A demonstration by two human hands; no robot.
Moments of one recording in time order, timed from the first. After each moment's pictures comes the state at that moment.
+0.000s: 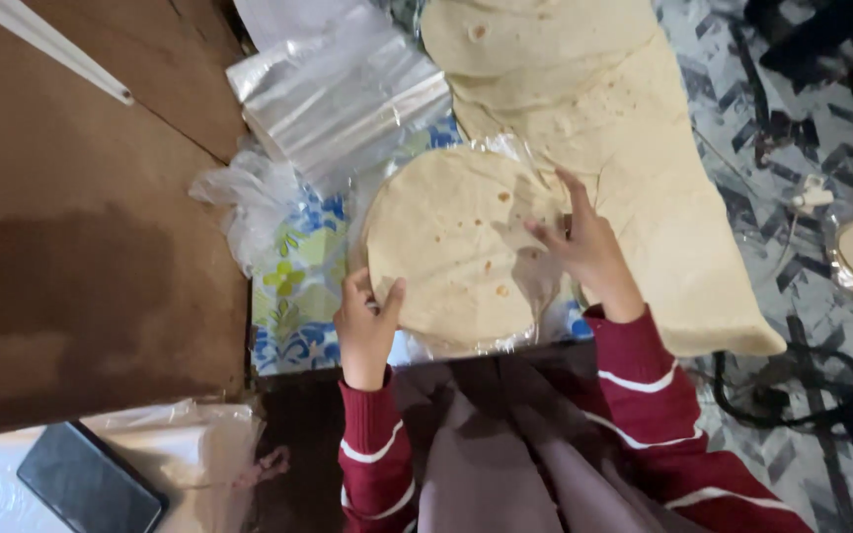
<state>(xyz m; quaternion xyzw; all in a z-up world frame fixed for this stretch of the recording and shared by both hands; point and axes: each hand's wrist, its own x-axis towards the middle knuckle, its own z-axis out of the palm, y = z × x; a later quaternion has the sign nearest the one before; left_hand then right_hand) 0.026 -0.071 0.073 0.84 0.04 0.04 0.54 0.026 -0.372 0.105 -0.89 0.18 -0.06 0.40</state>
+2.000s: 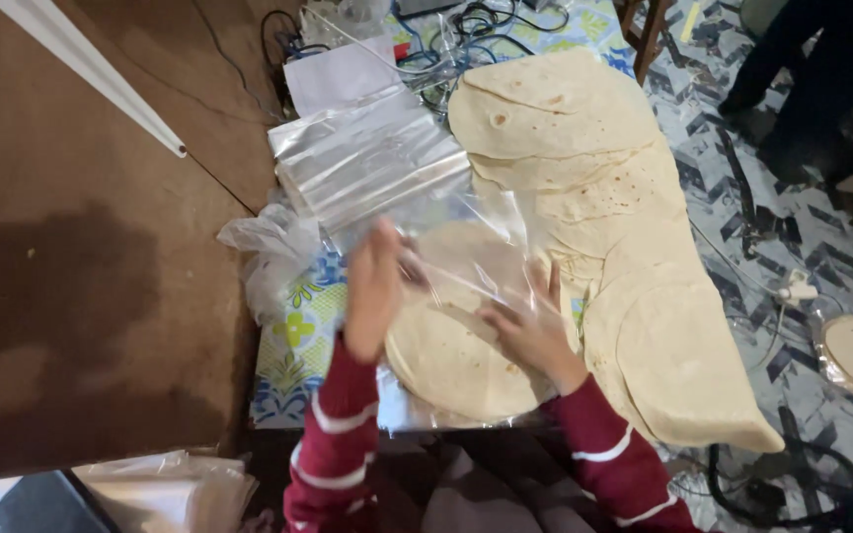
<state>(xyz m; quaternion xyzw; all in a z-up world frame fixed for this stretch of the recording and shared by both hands) 0.143 -0.097 0.116 0.68 -0.15 0.06 0.71 0.051 -0.334 0.033 -0.96 -0.10 -0.23 0.11</state>
